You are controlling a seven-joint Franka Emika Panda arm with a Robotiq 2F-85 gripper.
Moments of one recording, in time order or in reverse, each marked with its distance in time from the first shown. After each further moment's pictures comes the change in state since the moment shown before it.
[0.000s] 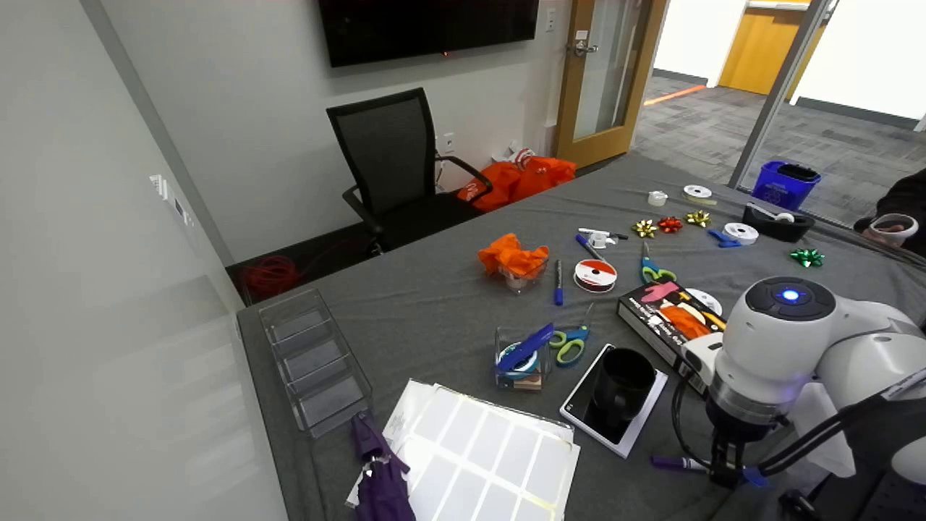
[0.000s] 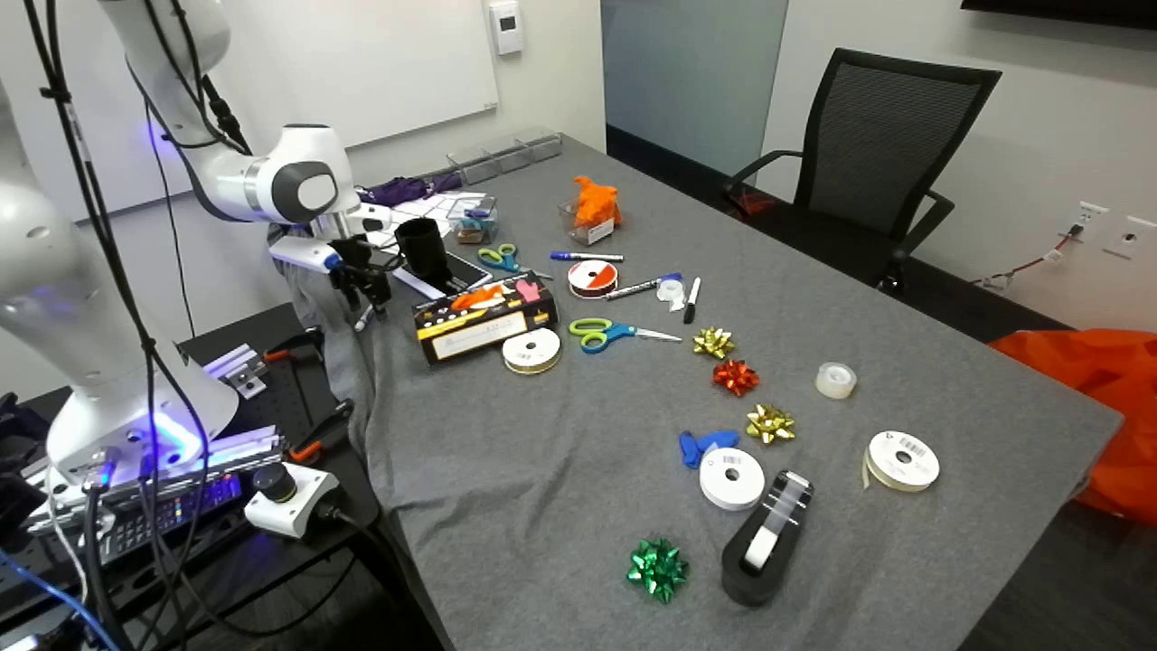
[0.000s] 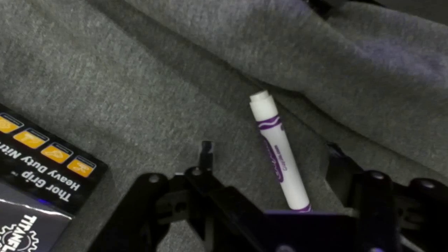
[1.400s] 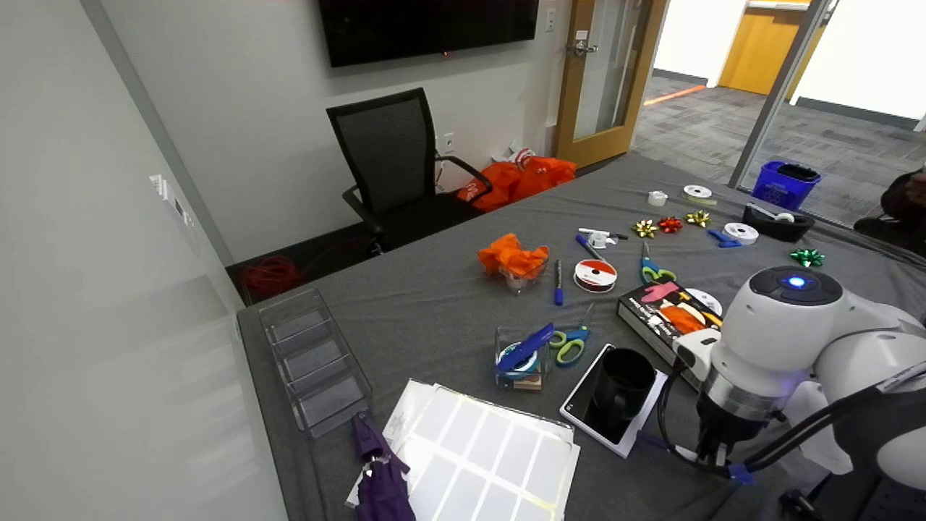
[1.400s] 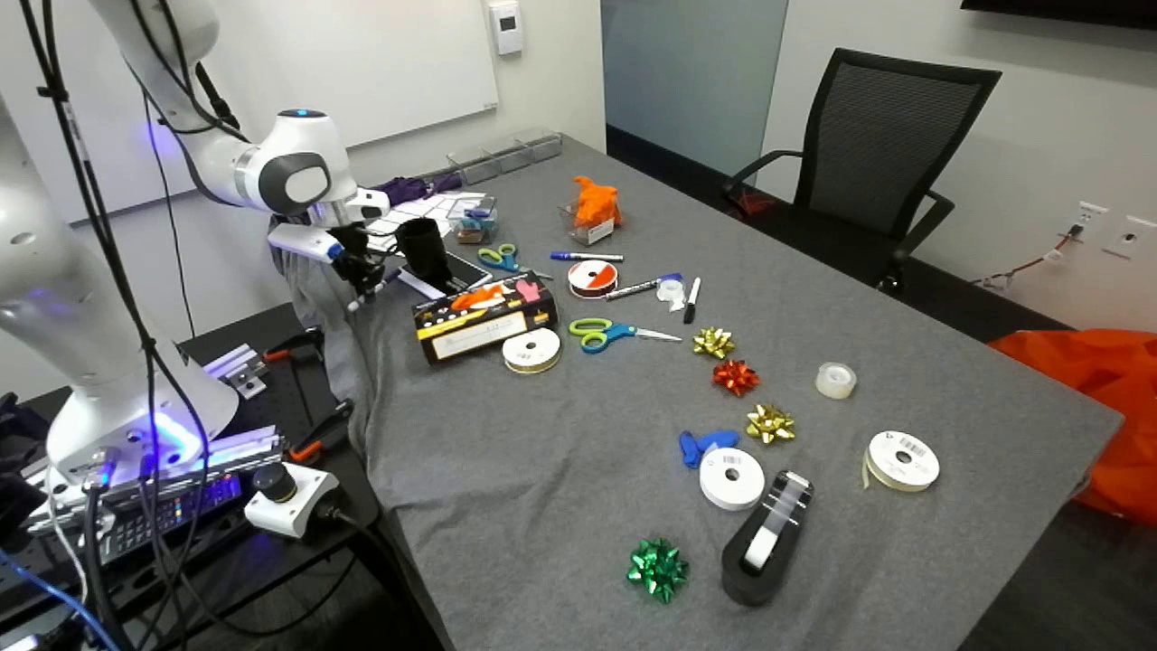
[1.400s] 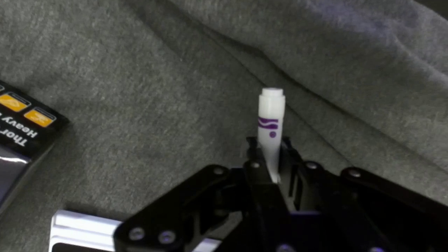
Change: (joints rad) arm -0.098 -0.038 0.158 0.002 0.197 0.024 -0.187
